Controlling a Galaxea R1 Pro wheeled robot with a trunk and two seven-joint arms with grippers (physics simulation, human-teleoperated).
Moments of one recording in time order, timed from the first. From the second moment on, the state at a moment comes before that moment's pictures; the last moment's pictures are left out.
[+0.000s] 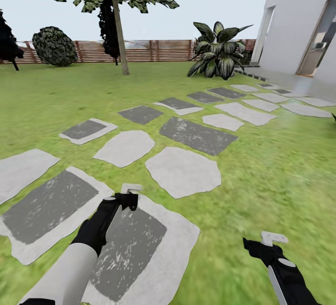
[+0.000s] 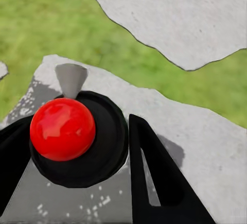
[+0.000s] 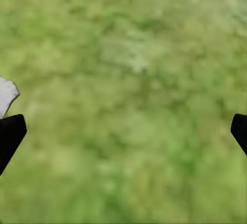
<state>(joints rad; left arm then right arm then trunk) -0.71 -0.08 -0.03 -0.80 -0.05 0.47 -0.07 -0.23 -0.08 -0.24 -1.15 0.01 0.41 0.00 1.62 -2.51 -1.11</state>
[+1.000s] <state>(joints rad) -0.71 -0.10 -0.03 -0.80 -0.05 0.47 -0.07 -0.23 -0.08 -0.24 -1.15 0.01 0.41 0.00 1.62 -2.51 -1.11</state>
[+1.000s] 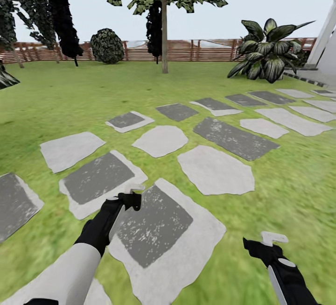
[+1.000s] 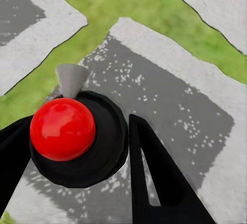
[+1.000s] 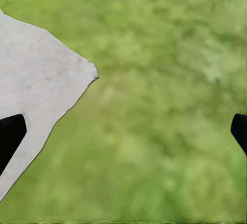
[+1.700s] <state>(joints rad) -0.71 -0.10 -0.03 -0.80 -0.05 0.47 -0.07 -0.23 -0.08 -0.24 -1.15 0.01 0.41 0.00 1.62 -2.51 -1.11</state>
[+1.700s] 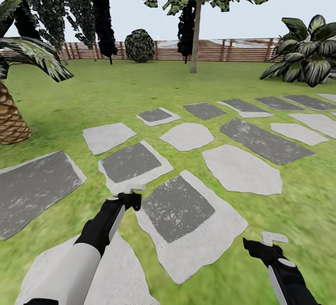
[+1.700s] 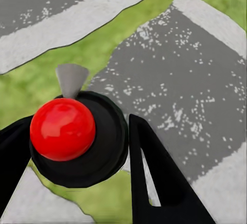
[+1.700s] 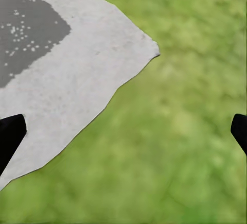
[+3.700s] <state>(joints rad) -0.71 -0.10 -0.03 -0.80 -0.05 0.47 -0.07 -0.23 -0.08 -0.24 -1.15 0.01 0.41 0.00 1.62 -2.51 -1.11</state>
